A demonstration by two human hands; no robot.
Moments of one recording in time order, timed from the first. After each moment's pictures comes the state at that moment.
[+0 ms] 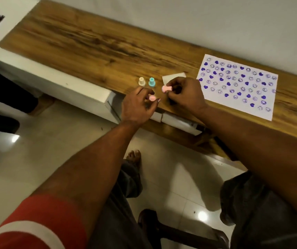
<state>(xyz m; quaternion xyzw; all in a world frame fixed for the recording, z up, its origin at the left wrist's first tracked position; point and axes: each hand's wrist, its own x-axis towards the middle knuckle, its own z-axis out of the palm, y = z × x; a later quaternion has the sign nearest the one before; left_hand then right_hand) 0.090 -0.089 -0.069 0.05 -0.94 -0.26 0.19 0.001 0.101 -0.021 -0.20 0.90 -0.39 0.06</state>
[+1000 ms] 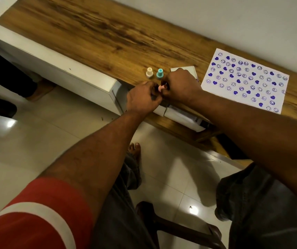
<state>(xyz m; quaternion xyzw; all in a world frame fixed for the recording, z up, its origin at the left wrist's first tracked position) 0.081 -0.097 -0.084 0.10 -0.96 -0.26 0.09 -0.002 0.049 -0.011 -0.34 0.93 -0.10 0.07</state>
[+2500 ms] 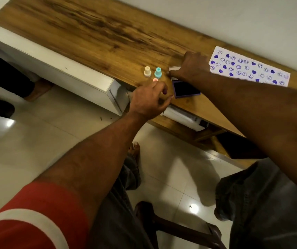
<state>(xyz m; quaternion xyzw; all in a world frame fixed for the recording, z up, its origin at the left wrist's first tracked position) 0.064 -0.086 -0.092 -0.03 -0.96 -0.19 0.21 -0.087 0.047 -0.024 -0.11 0.99 -0.04 0.12</state>
